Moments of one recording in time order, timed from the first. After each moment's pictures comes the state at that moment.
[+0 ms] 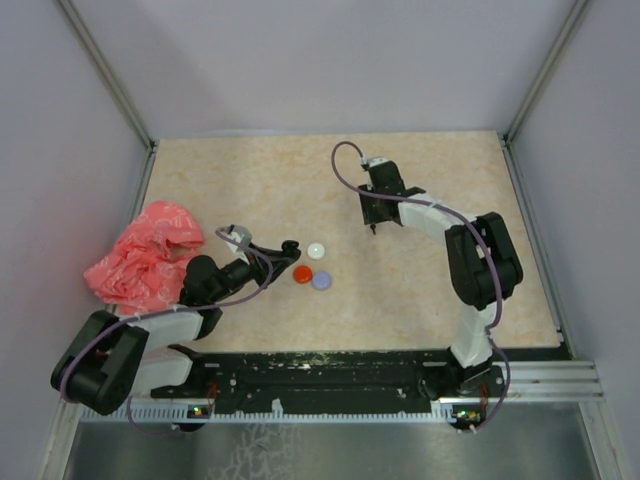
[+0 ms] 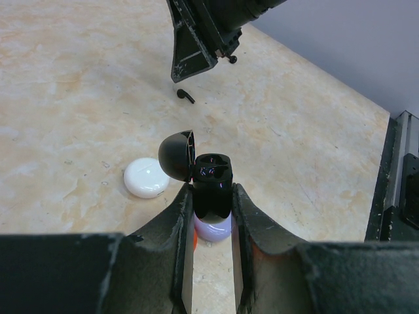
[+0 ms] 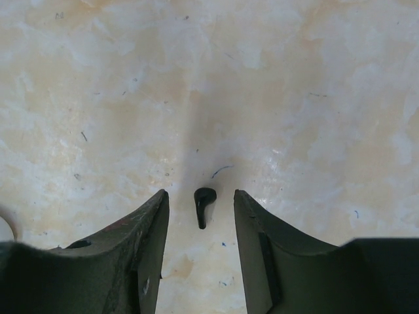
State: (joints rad) left arm -0.44 1.21 0.18 1.08 0.53 -0.32; right arm 0.42 1.85 1.25 -0.24 0.09 0.11
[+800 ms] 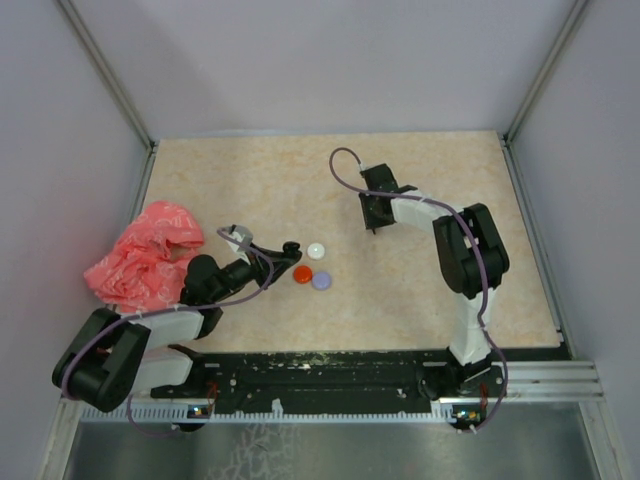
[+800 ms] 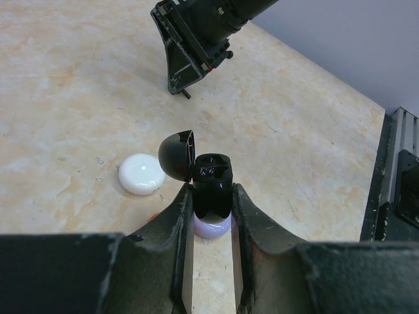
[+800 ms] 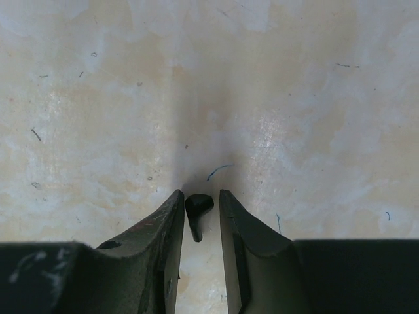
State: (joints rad) left arm -0.44 1.23 0.18 1.09 0.54 -0.33; right arm 0.42 1.98 1.33 -0.34 0.10 0.15
